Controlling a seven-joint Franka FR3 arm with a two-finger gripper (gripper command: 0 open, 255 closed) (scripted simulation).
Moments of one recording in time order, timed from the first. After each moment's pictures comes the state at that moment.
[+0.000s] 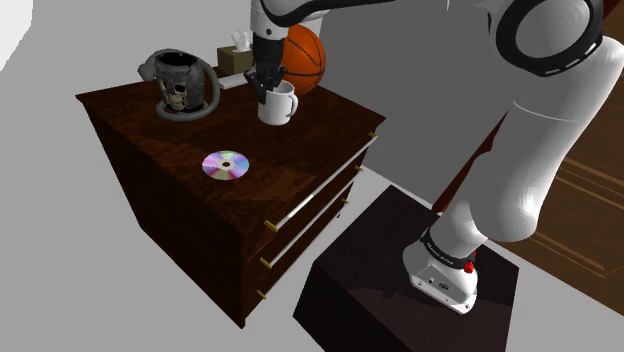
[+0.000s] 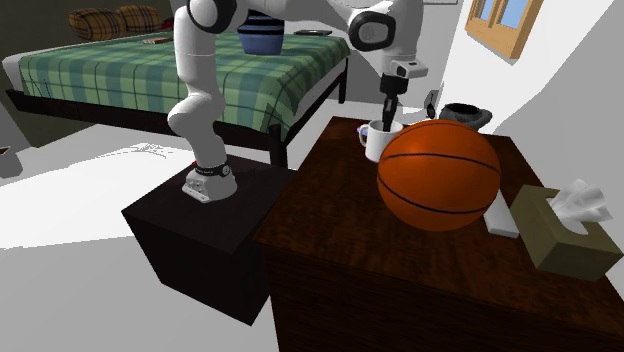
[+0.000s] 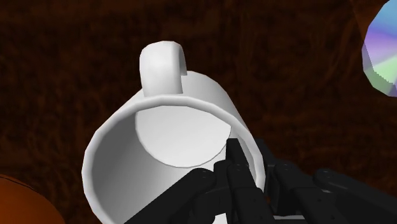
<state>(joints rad) 0.26 0.19 -0.01 -1.71 -0.01 1.92 0.23</state>
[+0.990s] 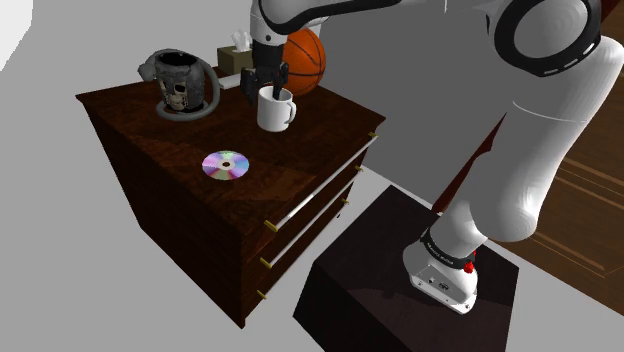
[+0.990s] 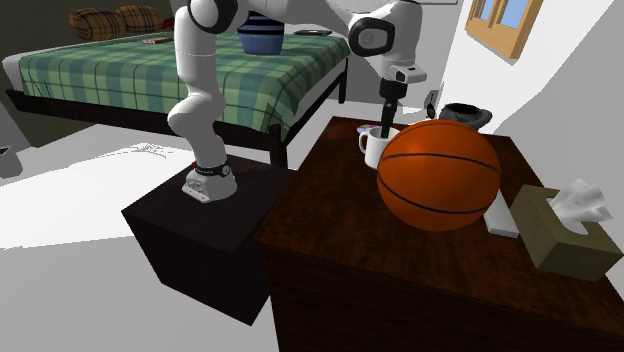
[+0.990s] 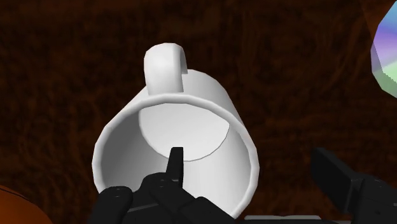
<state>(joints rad) 0.26 0.20 -0.01 -1.73 -0.01 1.95 0.23</state>
